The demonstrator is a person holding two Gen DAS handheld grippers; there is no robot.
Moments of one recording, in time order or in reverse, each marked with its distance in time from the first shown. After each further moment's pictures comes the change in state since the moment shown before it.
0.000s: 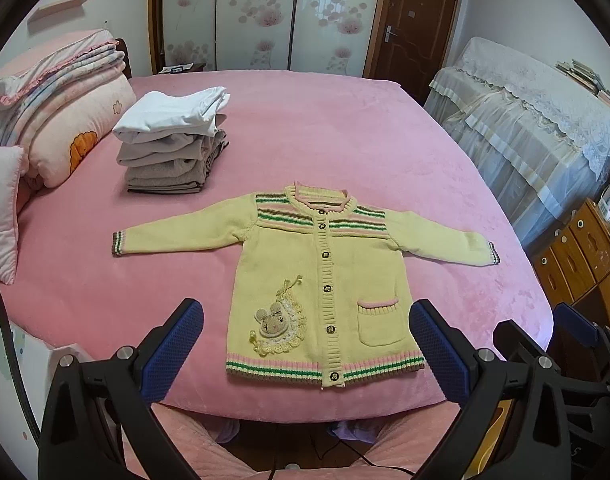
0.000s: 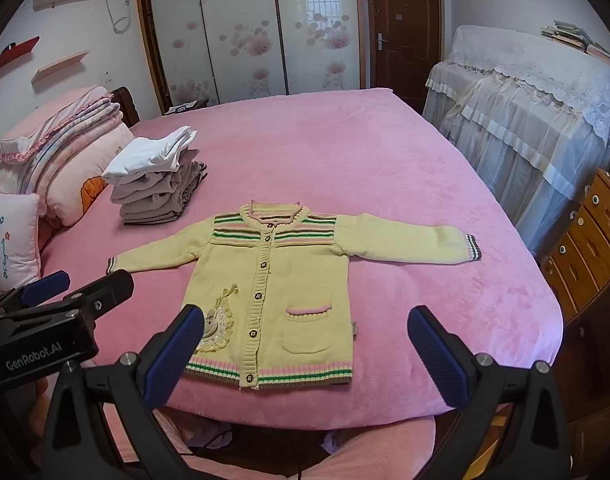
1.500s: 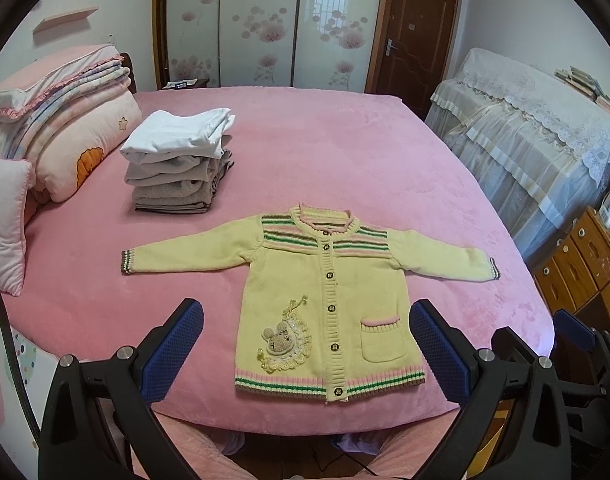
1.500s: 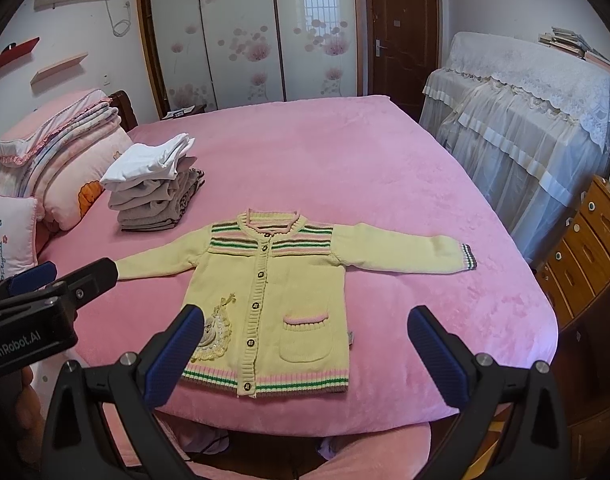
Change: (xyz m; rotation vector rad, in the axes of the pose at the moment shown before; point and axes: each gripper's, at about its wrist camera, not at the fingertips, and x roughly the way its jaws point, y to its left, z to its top) left arm -0.020 0.002 0.015 0.001 -0.062 0.017; right arm -0.004 0.000 0.011 -0.003 -0.022 -0.015
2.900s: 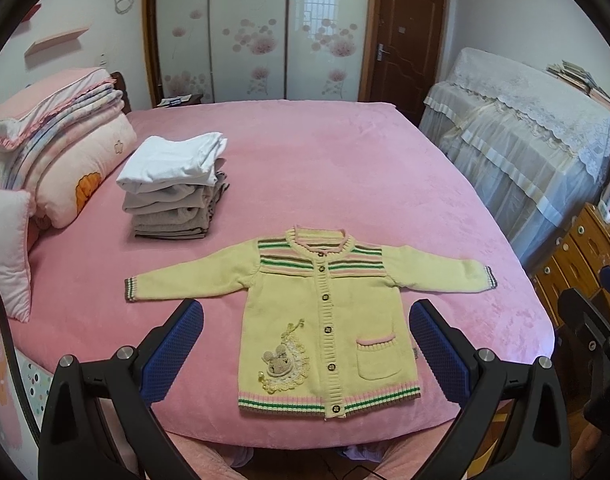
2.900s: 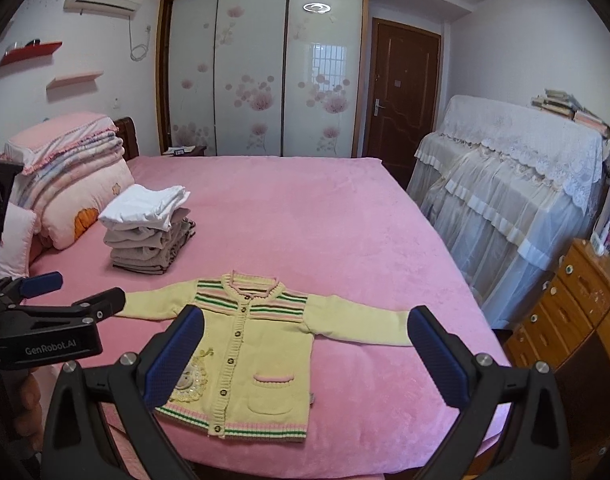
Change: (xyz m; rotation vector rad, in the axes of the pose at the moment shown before) left arm -0.012 -0.019 0.034 0.059 -0.015 0.005; right arm -0.052 -0.020 0.043 -0.067 -0.188 -0.023
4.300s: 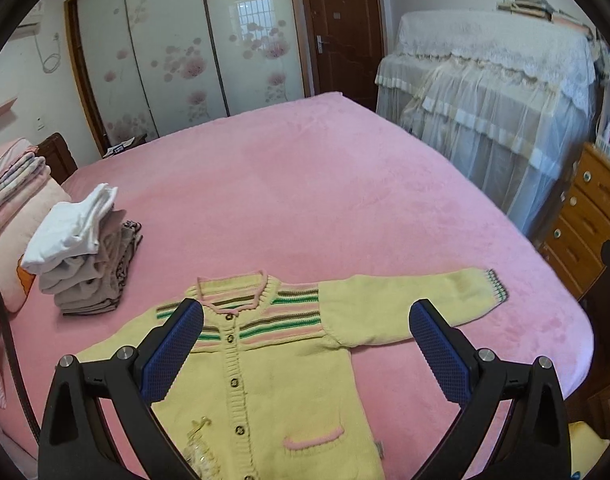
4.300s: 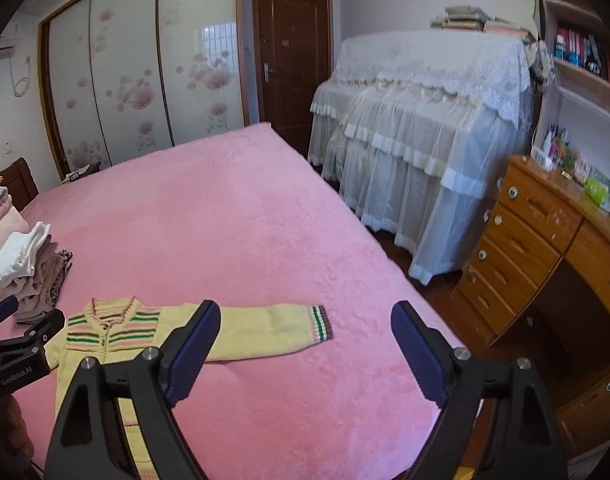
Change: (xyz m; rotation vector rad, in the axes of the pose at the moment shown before) left arm 0.199 -0.182 0.040 0.237 -0.029 -0.020; right arm 0.141 -0.207 -0.025 0.262 0.124 -0.276
